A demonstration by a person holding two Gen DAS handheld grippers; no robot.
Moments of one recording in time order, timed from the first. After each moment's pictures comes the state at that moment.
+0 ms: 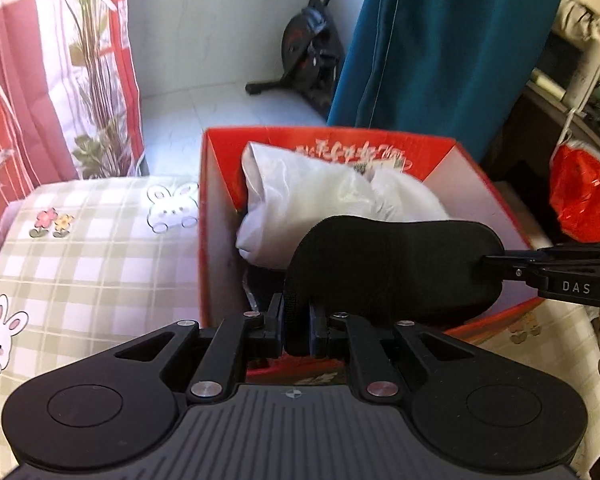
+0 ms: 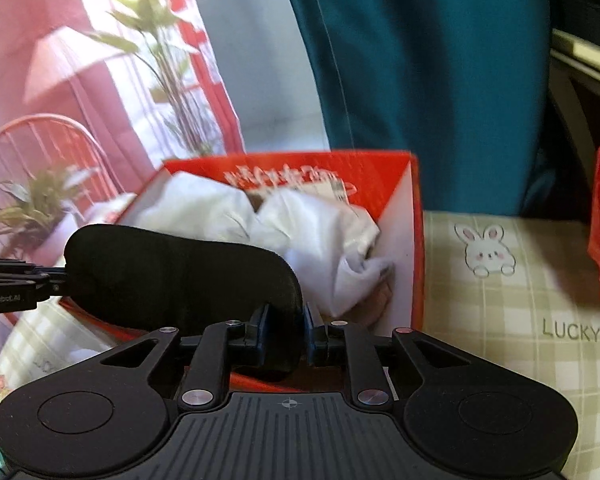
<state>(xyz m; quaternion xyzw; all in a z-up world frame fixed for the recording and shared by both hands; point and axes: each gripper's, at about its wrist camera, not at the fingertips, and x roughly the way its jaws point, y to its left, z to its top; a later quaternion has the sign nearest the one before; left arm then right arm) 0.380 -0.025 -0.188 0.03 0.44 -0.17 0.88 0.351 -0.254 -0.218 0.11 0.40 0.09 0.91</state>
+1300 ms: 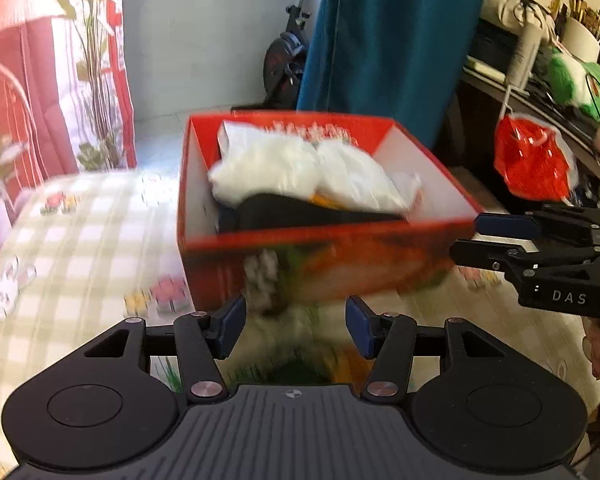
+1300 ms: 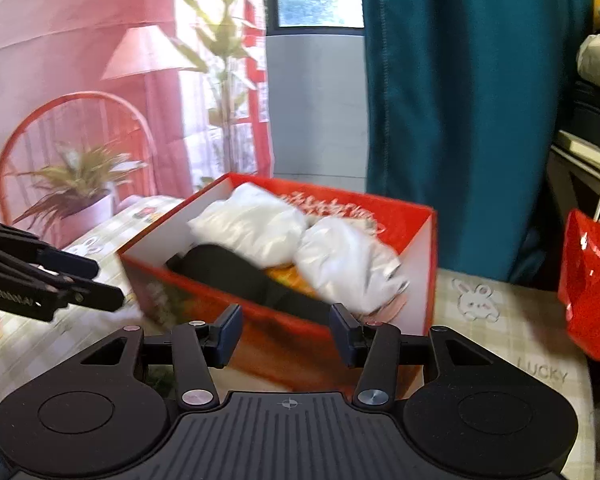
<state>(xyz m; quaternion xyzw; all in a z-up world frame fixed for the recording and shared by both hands) 0.248 -0.016 -0.187 0.03 0.39 -0.20 0.90 0.250 -0.212 -0.196 0.01 0.29 0.13 0.95</state>
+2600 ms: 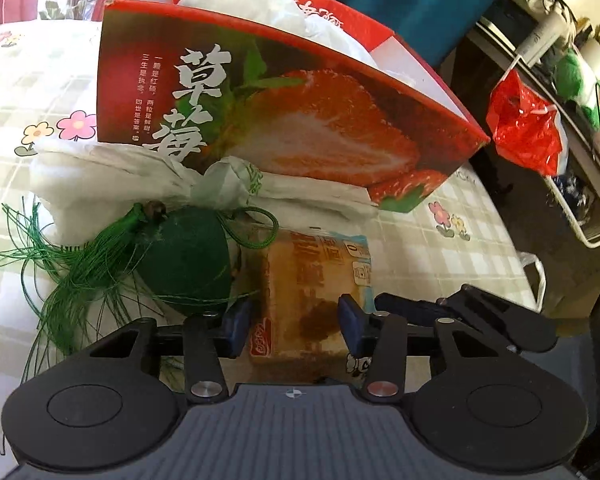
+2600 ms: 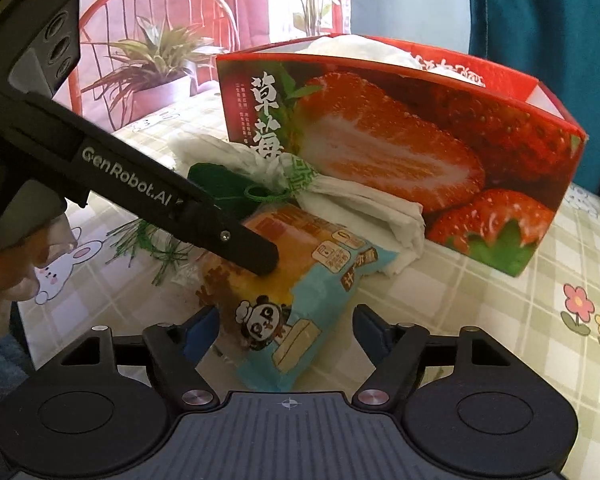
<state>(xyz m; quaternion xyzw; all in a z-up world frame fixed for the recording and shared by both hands) 0.245 -0.022 -0.291 -0.10 0.48 -0.25 0.84 0.191 -0.156 -0.319 -0.03 0.36 0.22 0.90</state>
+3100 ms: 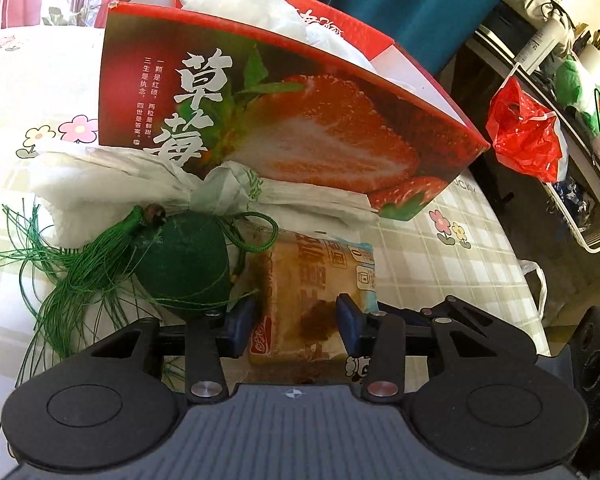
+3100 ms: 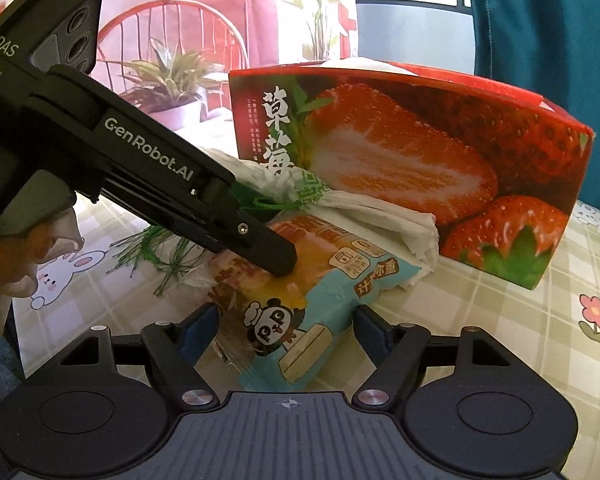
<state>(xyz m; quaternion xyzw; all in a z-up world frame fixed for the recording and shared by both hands) 0.243 -0.025 -0.293 -0.10 0.46 -0.24 0.85 0.185 -0.157 -0.337 -0.01 0.31 0.24 0.92</state>
